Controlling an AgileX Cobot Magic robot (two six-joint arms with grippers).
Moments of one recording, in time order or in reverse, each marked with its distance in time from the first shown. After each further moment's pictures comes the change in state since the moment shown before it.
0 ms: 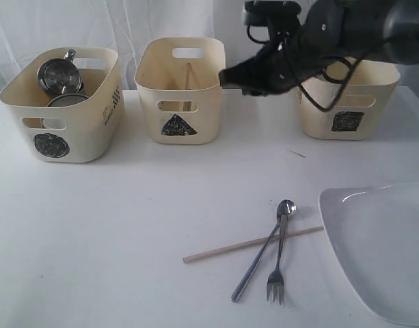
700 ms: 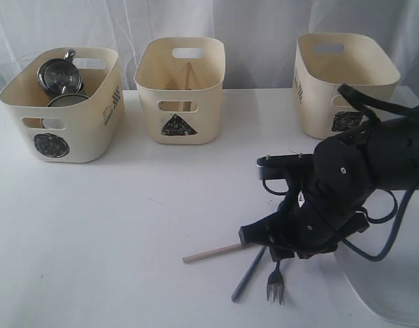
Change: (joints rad) left arm 0.000 0.000 0.000 0.000 0.000 0.000; right arm 0.187 -0.217 0.628 -0.167 0.115 0.427
